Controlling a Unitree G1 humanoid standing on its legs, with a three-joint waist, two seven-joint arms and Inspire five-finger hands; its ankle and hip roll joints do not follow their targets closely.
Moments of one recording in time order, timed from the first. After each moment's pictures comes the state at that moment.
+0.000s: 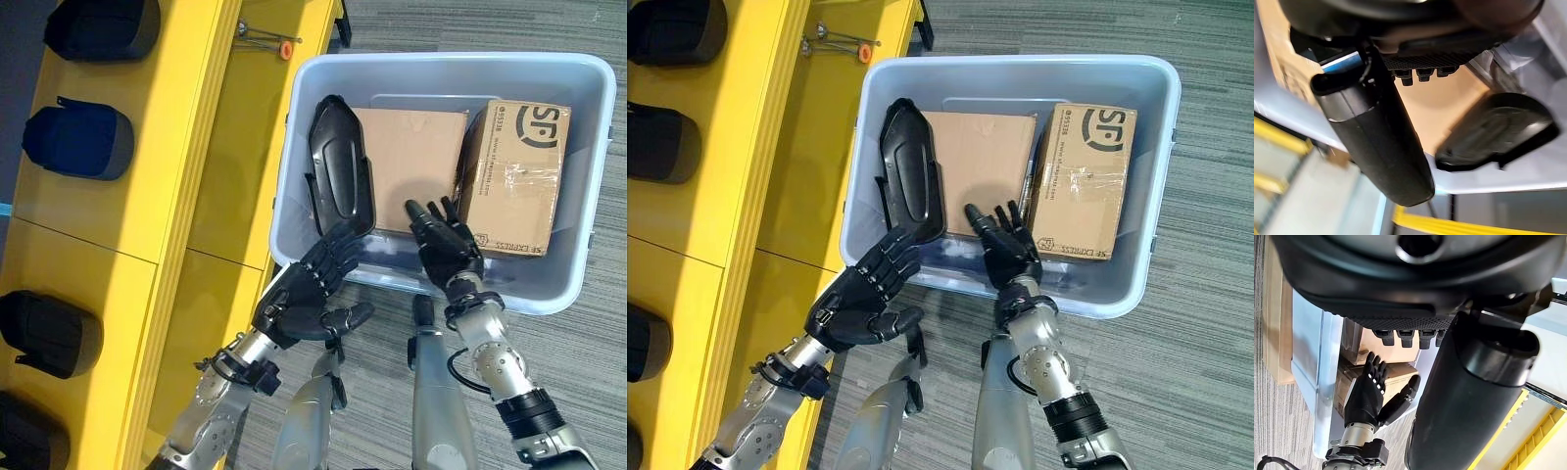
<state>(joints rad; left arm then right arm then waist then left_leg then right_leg) 0.04 0.49 -0.37 -0.16 -0.84 -0.22 -0.31 -0.30 -0.36 0.18 0.07 1.40 -0.15 -0.31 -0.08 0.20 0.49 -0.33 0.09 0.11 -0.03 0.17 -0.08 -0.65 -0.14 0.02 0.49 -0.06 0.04</state>
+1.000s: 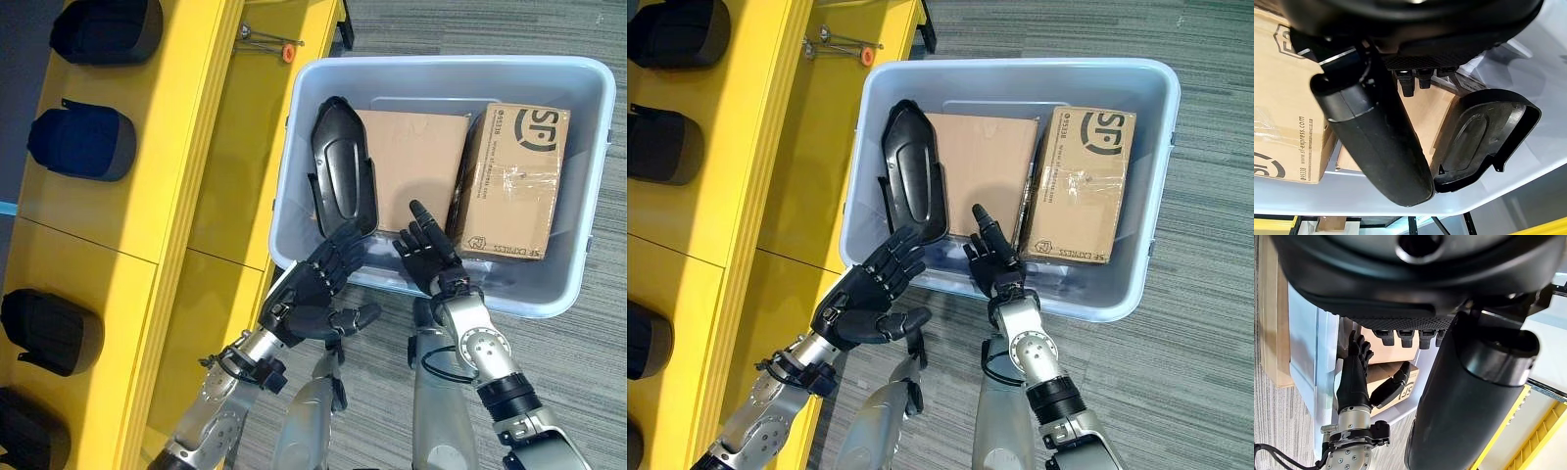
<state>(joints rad) 0.02 0.49 -0.40 -0.16 -0.81 -0.23 -0.28 -0.39 -0.29 0.24 0.17 1.63 -0.13 -0.46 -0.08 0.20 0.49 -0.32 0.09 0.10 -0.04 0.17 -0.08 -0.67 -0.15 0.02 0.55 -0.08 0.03</state>
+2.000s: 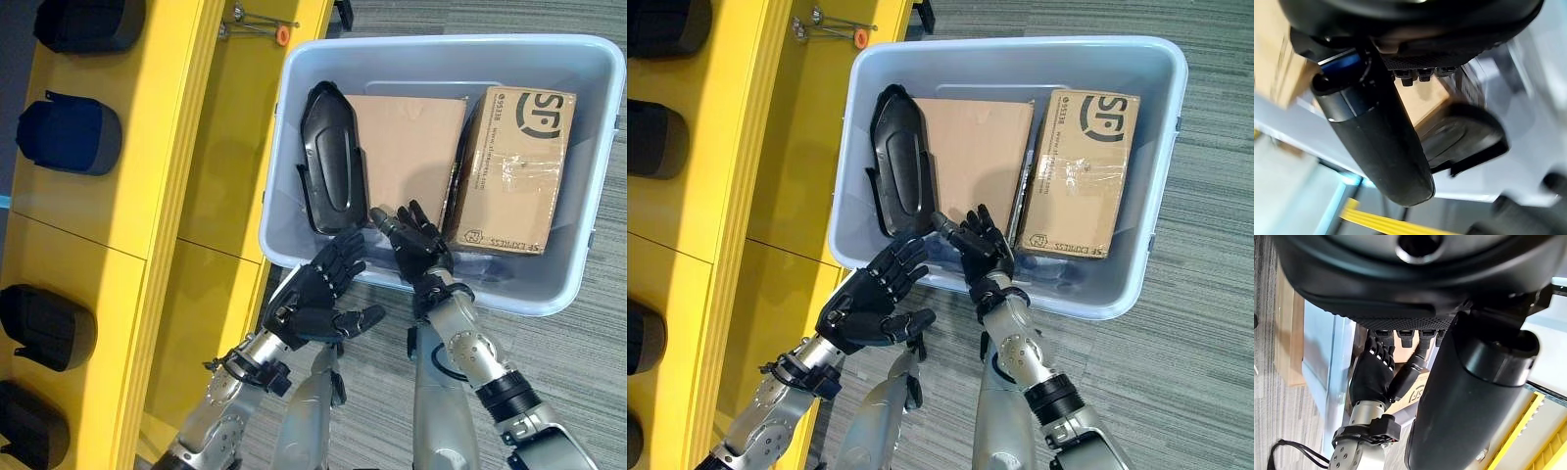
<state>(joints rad) 0.02 0.49 -0.42 -0.16 -0.82 -0.24 -0.25 -0.43 -0.38 0.34 0.16 1.07 -0.03 -0.36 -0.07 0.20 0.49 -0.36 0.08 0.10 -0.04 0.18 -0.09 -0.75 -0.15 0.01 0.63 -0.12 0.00</state>
